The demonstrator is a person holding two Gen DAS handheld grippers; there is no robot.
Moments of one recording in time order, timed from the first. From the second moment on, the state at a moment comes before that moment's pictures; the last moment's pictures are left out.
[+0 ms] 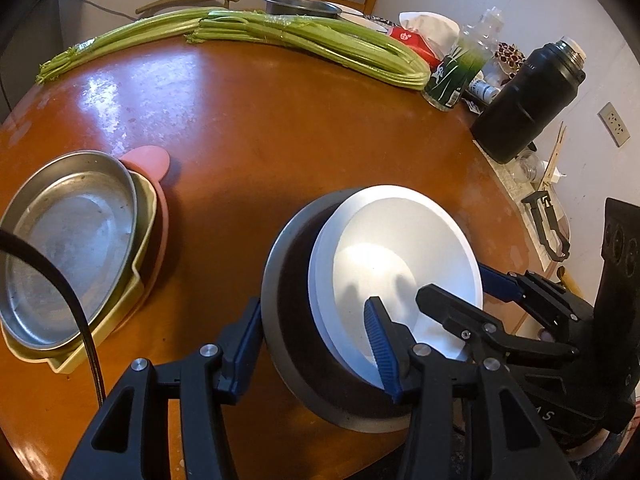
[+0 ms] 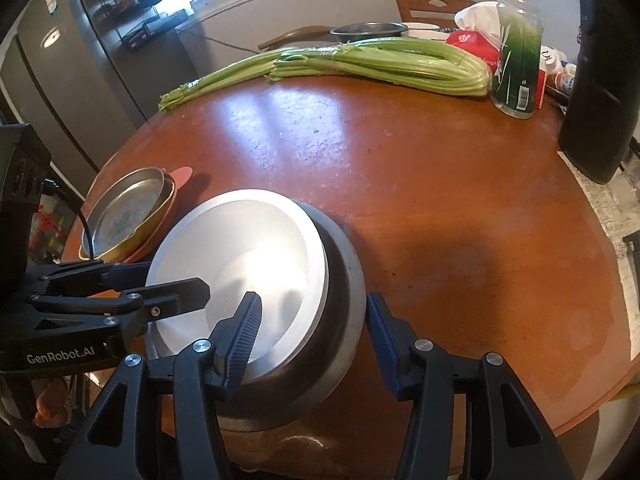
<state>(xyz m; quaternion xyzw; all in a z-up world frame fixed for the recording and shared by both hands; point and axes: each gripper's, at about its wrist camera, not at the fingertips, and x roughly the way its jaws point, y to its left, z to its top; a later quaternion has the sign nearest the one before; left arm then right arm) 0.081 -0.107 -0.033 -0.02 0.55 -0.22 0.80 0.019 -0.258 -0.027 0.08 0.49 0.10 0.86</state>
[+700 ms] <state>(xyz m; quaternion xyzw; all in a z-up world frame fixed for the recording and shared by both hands) 0.086 -0.108 -0.038 0.00 0.54 -0.18 0.82 0.027 -0.259 -0.042 0.09 0.50 0.10 0.85</state>
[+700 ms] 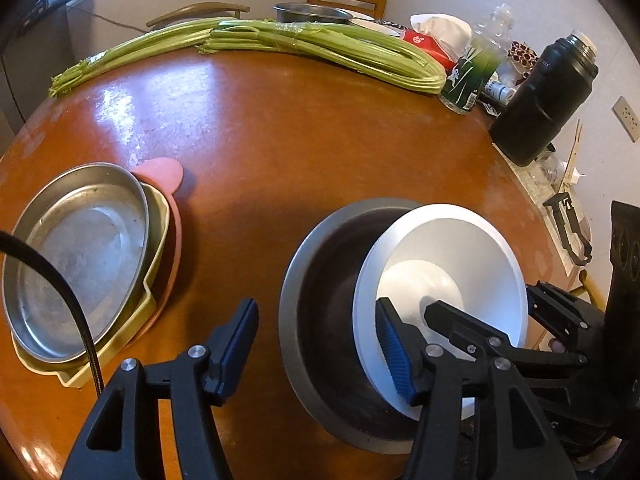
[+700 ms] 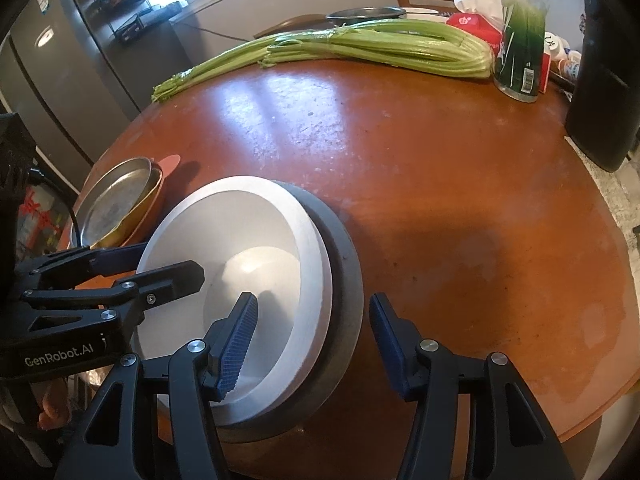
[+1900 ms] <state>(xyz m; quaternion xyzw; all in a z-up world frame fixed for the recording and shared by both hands) 0.082 -0.112 -0.039 -0.01 0.54 -0.17 0.82 0.023 -0.253 -0.041 0.11 0.50 0.12 0.85</state>
